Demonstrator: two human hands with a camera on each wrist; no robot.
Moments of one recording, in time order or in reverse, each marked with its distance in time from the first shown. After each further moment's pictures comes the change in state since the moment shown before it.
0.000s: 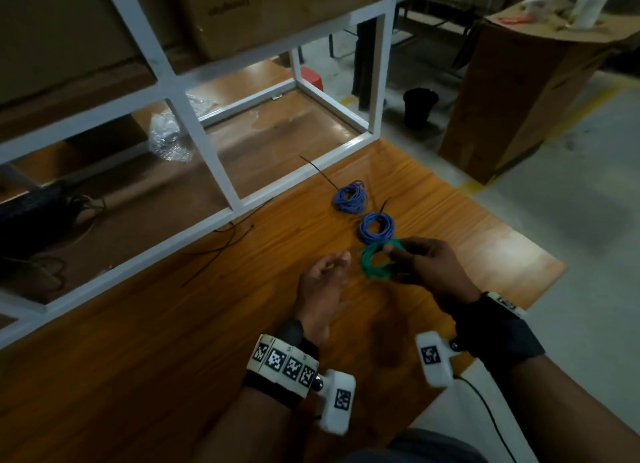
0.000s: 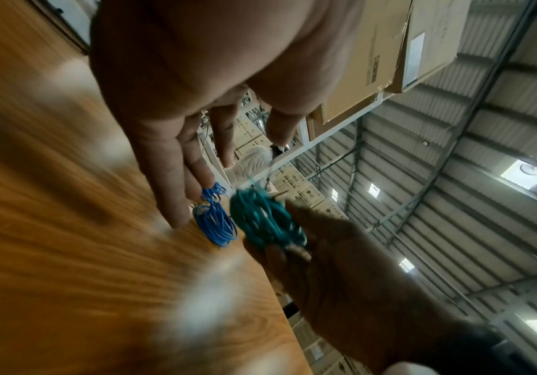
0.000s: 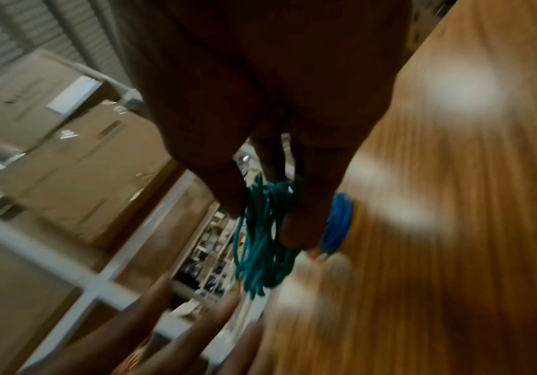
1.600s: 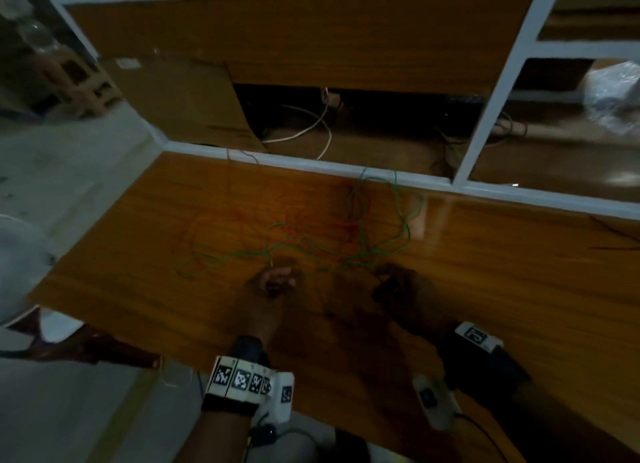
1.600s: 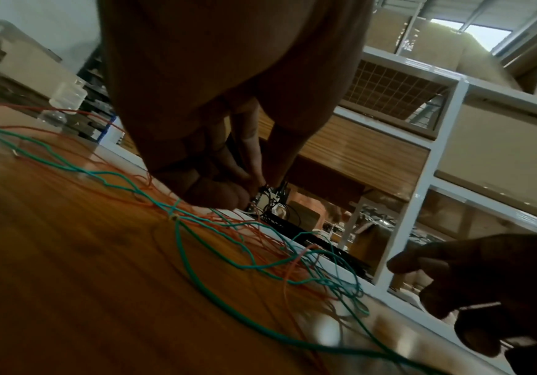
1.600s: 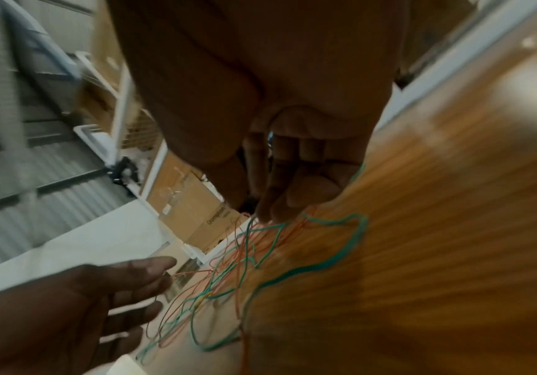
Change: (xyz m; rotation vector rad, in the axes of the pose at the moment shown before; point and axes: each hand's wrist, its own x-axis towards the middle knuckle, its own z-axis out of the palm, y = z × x) left_hand -0.358 -0.169 -0.603 0.074 1.119 0.251; right_hand -0.261 0.043 0.597 -0.700 -0.934 -0.373
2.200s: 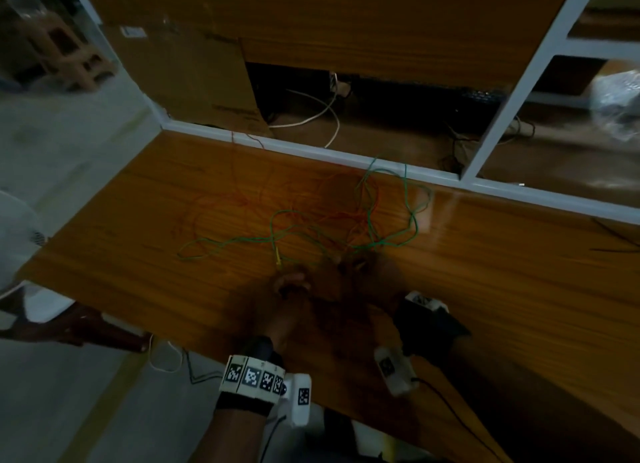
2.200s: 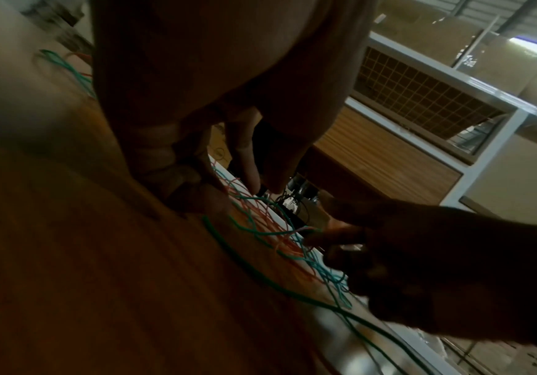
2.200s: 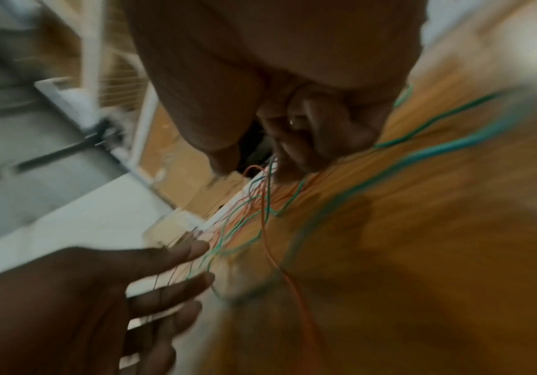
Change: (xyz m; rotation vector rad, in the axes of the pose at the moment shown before) left_hand -0.018 -0.029 0.009 -0.209 -0.083 -0.280; right_hand 0.035 -0.045 0.047 -0.139 0.008 -0.025
